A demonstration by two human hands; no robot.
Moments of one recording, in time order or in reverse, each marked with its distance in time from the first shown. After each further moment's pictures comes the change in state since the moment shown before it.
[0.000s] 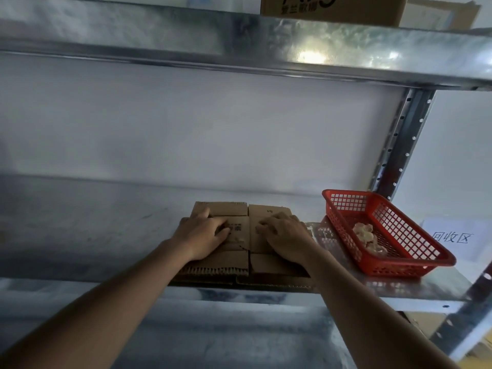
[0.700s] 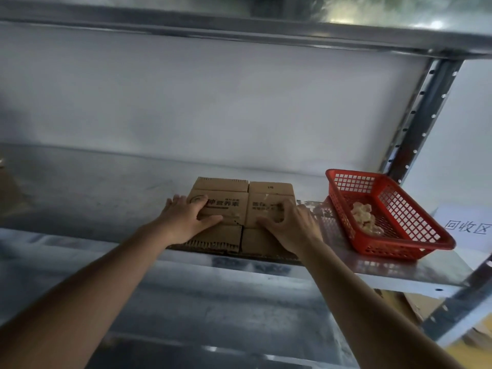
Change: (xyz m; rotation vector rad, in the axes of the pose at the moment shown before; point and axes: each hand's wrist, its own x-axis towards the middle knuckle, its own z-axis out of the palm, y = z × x) left_hand -0.046 -0.005 0.005 -0.143 -0.132 -0.246; right_hand -0.039 0.008 0.005 0.027 0.072 0.178
